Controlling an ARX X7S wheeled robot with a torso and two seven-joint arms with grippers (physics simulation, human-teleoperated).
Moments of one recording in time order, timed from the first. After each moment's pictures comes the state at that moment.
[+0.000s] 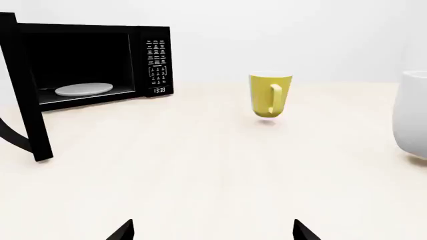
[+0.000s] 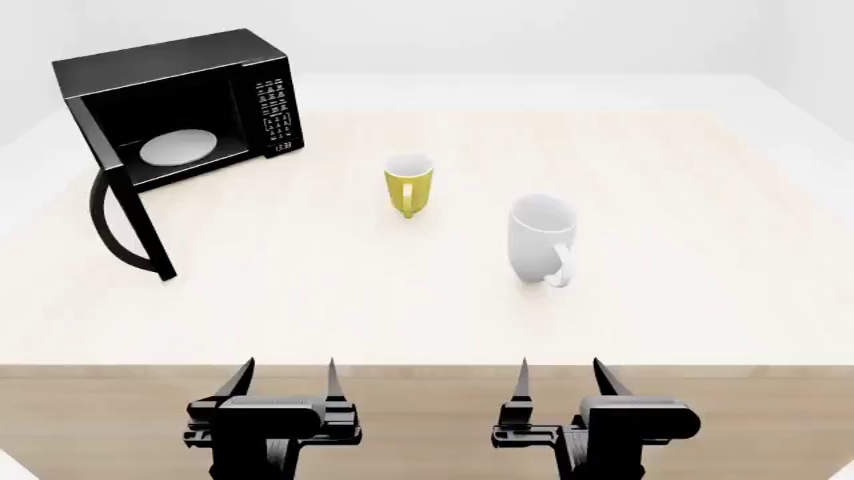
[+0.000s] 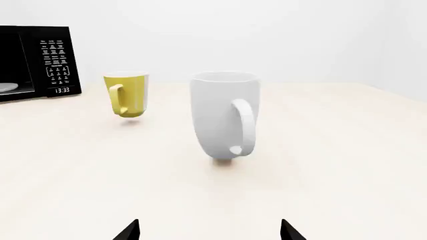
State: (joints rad) left arm 0.00 0.00 0.00 0.00 0.00 0.00 0.00; right arm 0.00 0.00 0.00 0.00 0.00 0.00 0.00
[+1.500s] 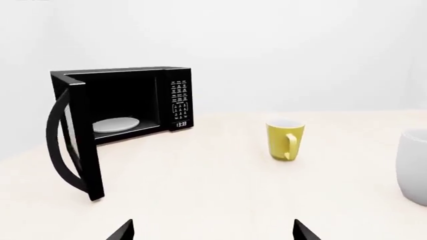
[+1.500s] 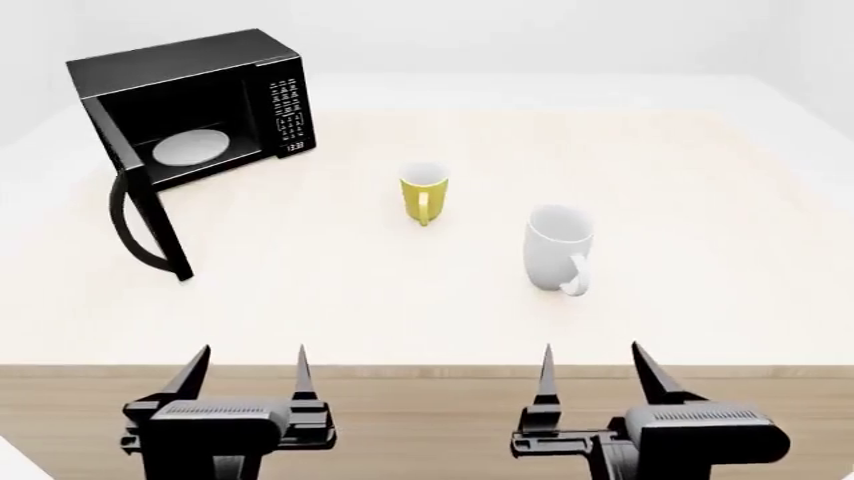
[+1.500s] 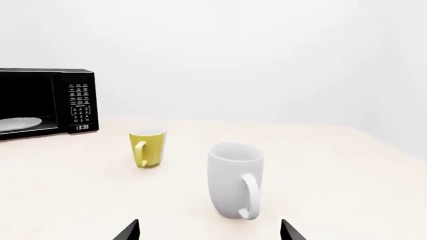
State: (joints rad) left arm 0.14 -0.16 0.07 0.49 -0.12 -0.26 -0.16; right arm -0.16 0.16 -0.09 -0.55 0.09 0.27 0.15
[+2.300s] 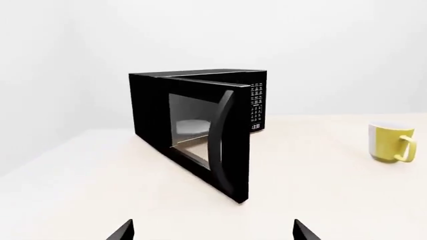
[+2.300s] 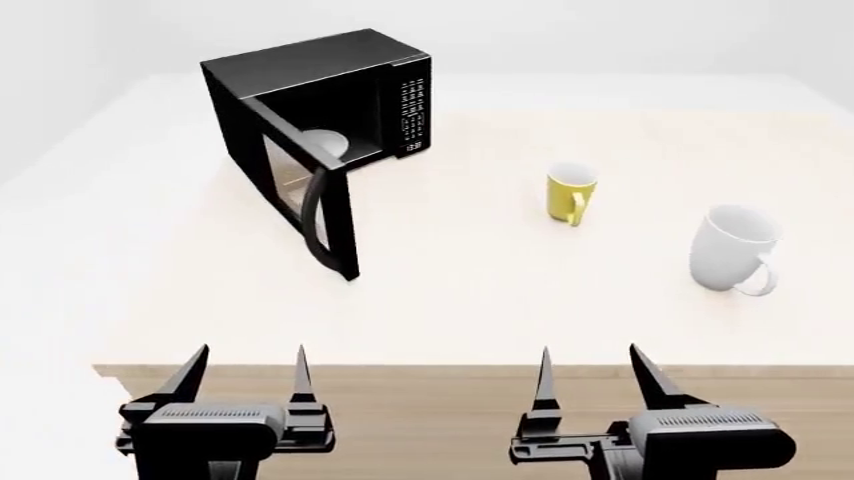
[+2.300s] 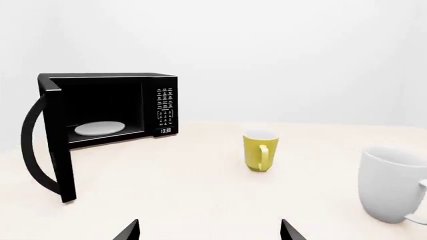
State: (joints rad) left arm 0.15 -0.20 0.10 0.52 -0.16 -0.26 -0.19; right arm -0.18 0.19 -0.11 -0.58 0.14 0.28 0.17
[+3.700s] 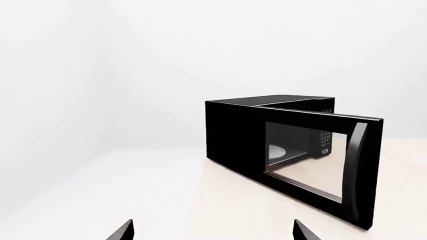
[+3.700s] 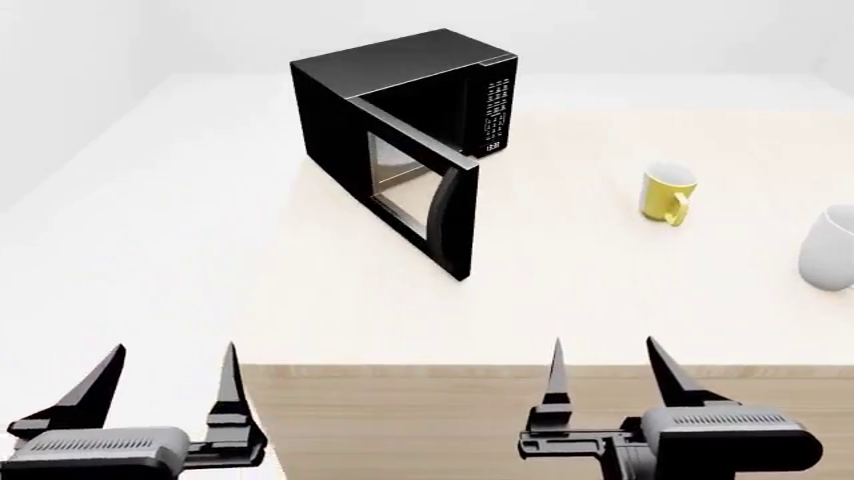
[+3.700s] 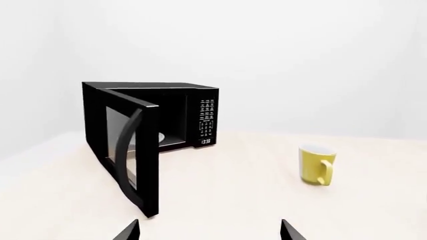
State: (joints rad) left arm 0.29 -0.37 -0.06 0.67 -0.33 -0.19 -0.22; right arm -0.17 0.25 -0.14 -0.67 0.16 0.33 0.26
